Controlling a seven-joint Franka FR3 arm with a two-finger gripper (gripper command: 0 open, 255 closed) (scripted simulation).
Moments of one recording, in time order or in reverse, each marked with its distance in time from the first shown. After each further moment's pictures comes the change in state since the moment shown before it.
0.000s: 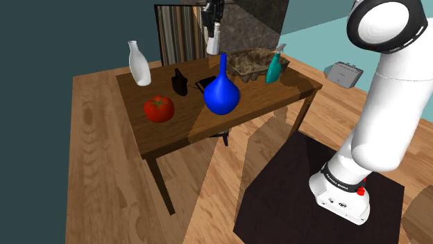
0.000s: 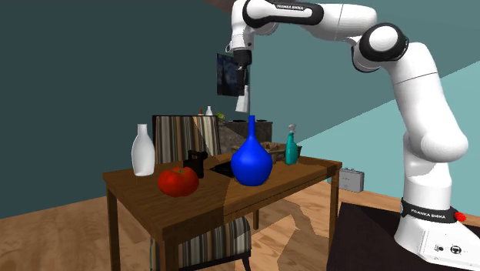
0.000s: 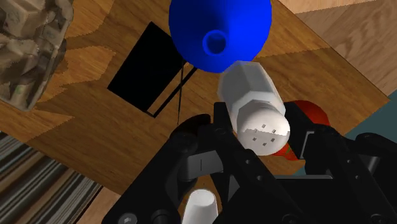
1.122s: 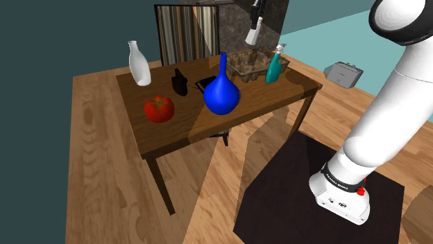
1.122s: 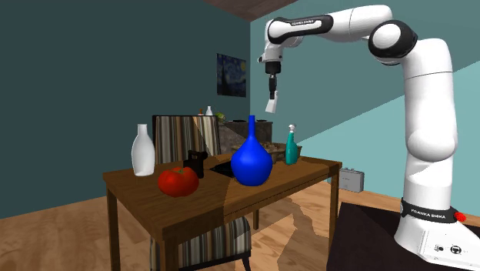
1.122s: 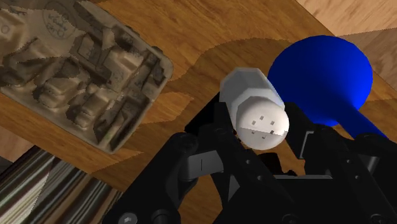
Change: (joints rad) arm -0.249 -0.162 -0.160 -0.230 0.061 0.104 -0.387
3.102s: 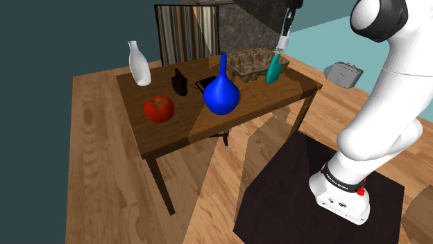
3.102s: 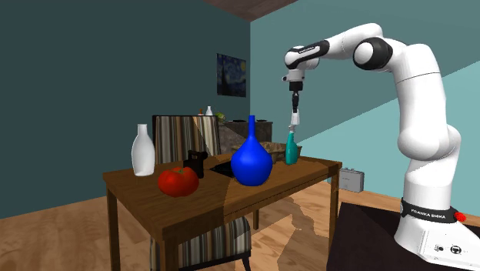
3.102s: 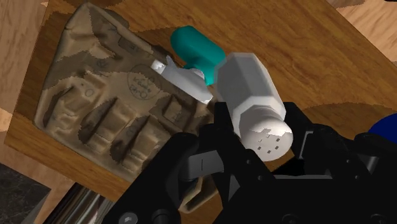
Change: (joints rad) arm -0.255 0.134 -0.164 0.007 0.073 0.148 -0.408
